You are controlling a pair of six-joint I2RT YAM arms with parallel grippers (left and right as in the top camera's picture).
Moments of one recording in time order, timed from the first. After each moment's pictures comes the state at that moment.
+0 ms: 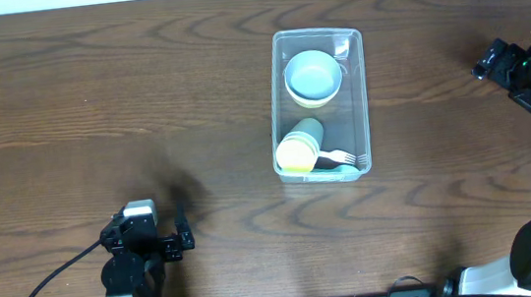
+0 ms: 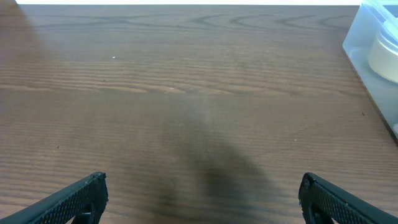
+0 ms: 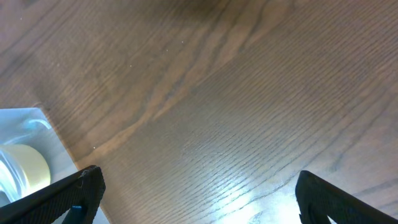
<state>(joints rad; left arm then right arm) -0.03 0.01 0.15 -0.53 -0.04 -0.02 -0.37 1.65 1.46 -1.00 -0.08 0.37</state>
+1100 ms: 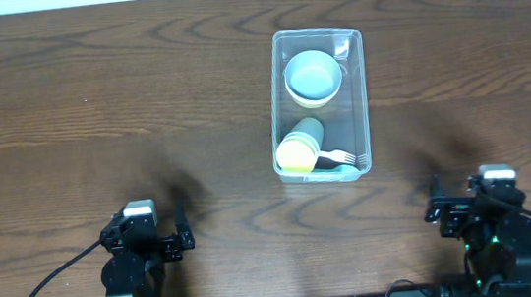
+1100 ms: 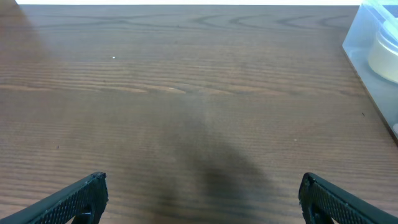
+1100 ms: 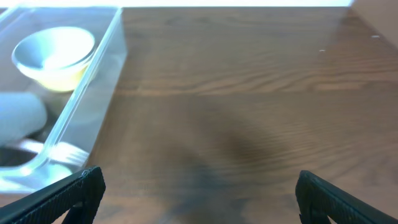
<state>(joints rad) -0.03 0.01 0.15 -0.53 -0.03 -0.02 -0.08 0.10 0.37 -0.70 0.02 0.01</state>
